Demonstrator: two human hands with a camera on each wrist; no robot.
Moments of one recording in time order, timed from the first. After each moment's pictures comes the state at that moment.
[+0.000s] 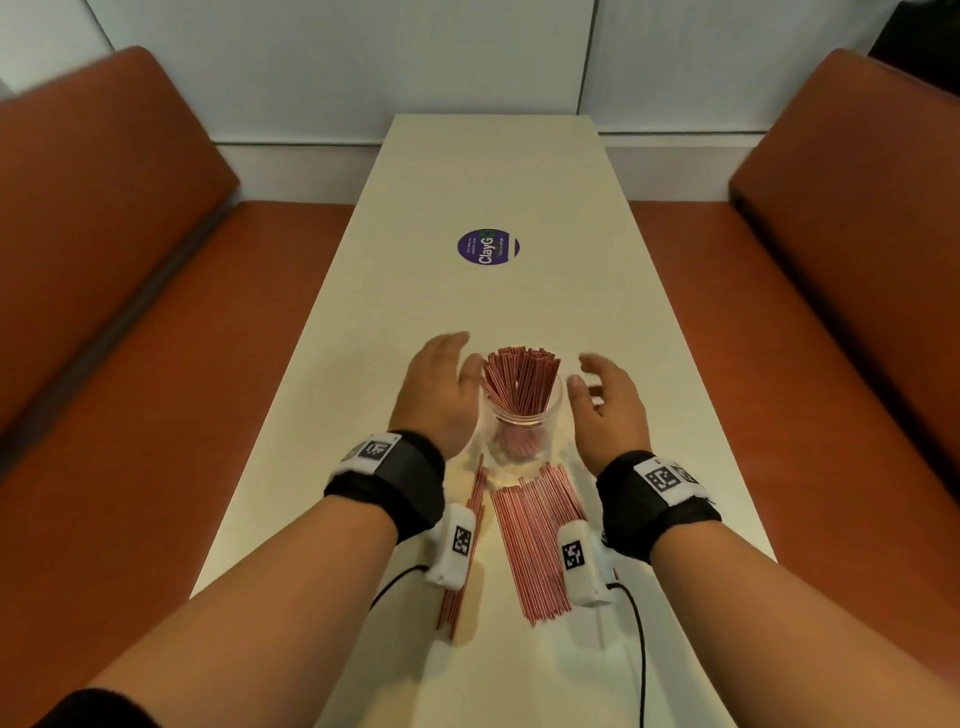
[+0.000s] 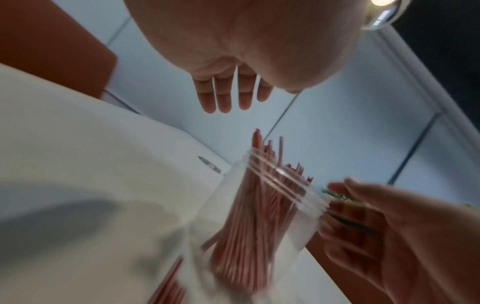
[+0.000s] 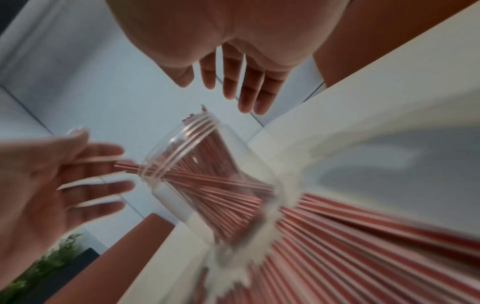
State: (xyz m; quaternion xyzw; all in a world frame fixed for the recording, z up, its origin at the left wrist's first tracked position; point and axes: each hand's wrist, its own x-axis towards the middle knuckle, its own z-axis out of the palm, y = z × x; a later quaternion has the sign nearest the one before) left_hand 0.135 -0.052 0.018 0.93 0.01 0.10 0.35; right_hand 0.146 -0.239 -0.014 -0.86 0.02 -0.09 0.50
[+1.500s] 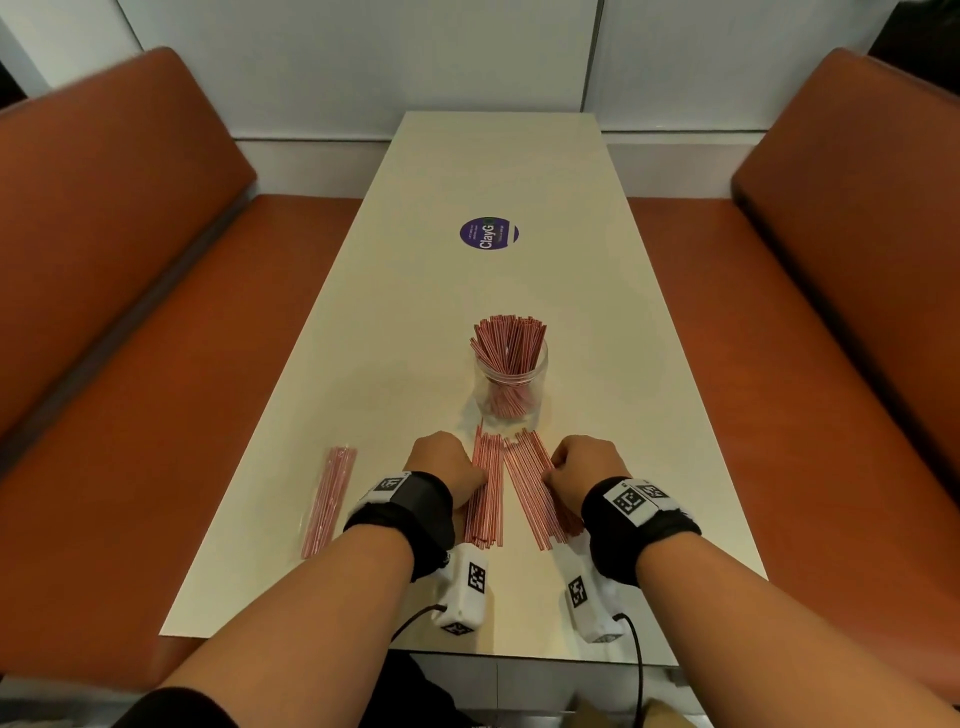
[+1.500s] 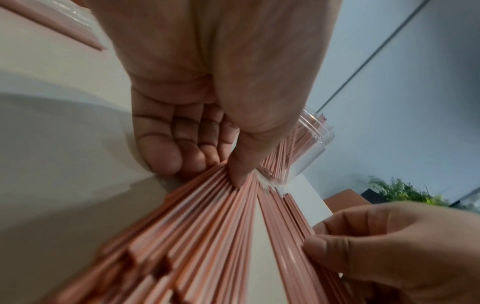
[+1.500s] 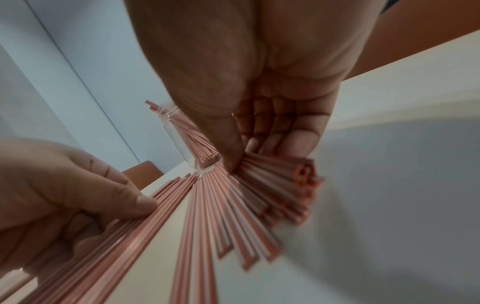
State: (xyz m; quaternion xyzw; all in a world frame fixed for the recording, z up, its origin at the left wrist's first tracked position) left_hand 0.061 -0.075 -0.038 0.93 0.17 -0.19 0.29; right_hand 0.075 -0.249 -0.031 -0.96 0.03 0.19 0.21
